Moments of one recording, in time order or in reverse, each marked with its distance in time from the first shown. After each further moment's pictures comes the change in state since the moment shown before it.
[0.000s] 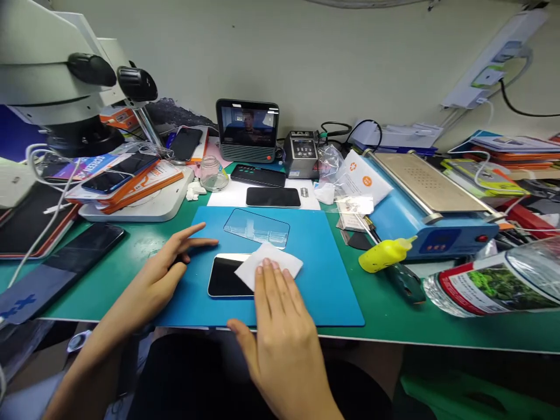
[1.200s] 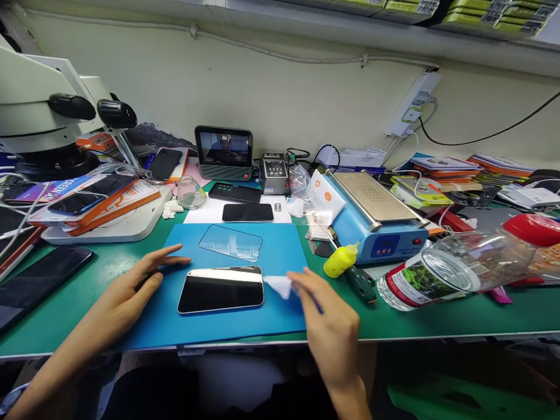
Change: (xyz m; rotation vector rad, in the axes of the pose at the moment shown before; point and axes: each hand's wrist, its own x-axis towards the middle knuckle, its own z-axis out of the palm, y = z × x) left_hand 0.000 -0.007 0.000 0.061 0.022 -0.001; right_hand -0.024 0.092 -0.028 0.420 0.385 0.434
